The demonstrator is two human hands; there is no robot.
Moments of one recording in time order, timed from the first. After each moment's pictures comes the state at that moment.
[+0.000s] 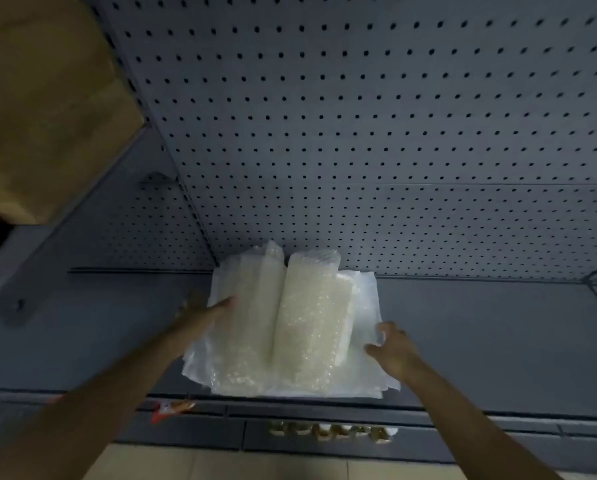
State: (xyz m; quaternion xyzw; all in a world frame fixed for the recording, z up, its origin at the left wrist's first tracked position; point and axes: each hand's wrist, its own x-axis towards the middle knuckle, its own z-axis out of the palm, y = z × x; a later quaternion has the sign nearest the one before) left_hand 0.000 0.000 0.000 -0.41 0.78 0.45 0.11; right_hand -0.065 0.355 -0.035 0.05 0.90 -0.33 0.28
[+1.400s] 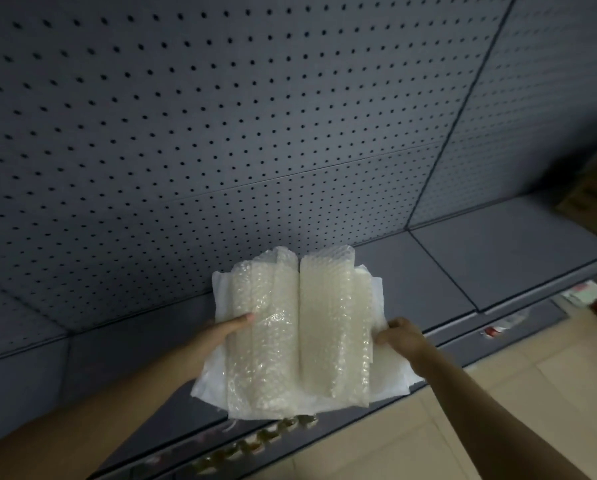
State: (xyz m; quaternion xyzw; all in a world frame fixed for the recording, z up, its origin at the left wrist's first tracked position) left_hand -0.068 0.242 0.009 -0.20 0.68 0.63 0.32; right_hand -0.027 0.593 0.007 0.28 0.79 -0.50 0.22
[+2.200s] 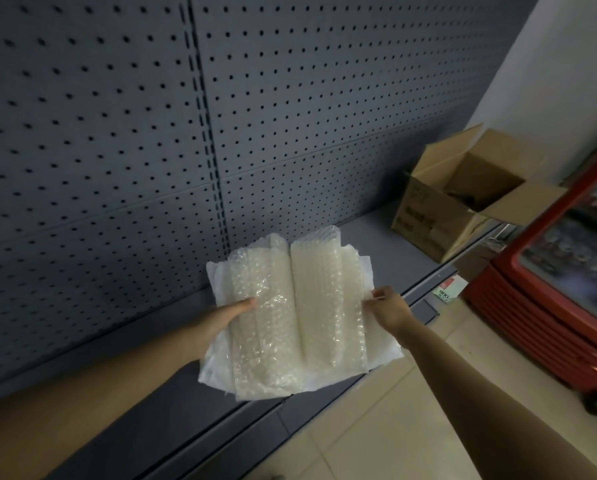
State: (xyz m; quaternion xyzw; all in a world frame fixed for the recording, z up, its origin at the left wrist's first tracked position) left_hand -0.194 0.699 0.032 -0.10 0.70 0.60 0.39; right_hand -0.104 0.997 0.056 0.36 0.81 -0.46 0.07
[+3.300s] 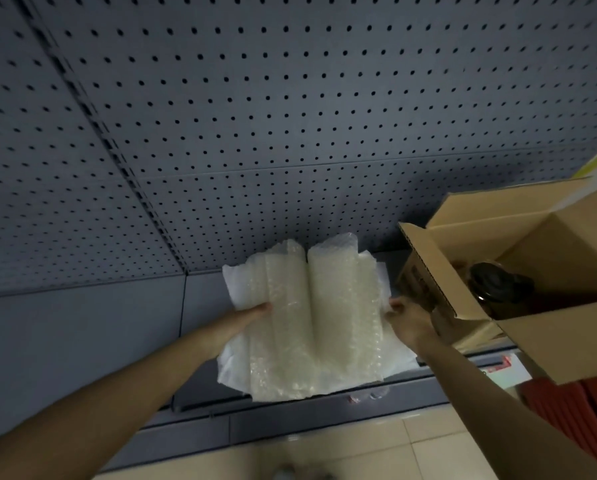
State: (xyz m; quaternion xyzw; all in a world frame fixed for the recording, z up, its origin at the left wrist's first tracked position) left_hand -0.233 0.942 0.013 -0.21 0.69 0.62 0.30; right_hand -0.261 1.252 0.010 0.20 0.90 -0.34 0.18
